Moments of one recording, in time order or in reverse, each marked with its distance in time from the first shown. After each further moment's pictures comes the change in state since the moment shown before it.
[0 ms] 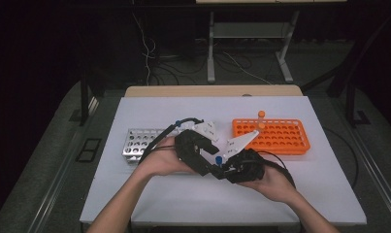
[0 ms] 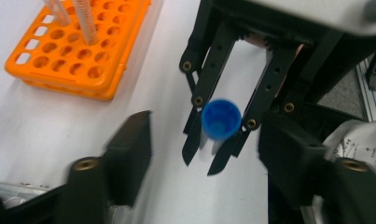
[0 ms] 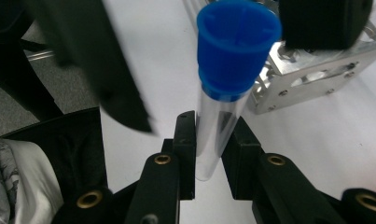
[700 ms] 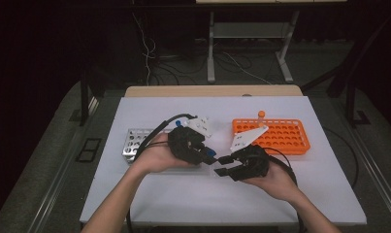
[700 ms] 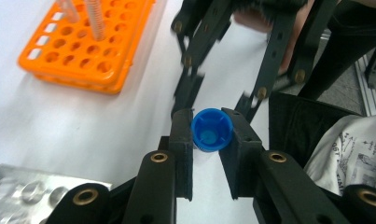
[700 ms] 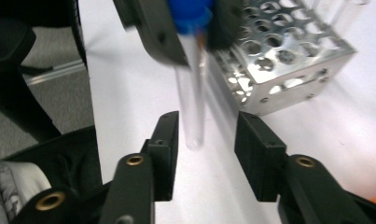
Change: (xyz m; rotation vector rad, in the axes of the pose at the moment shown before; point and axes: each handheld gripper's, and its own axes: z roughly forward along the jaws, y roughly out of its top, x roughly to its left) left arm 0.008 -0.006 -0.019 -0.009 0.021 -0.026; right arm -0.010 -0.004 -0.015 -0.076 -0.025 0.068
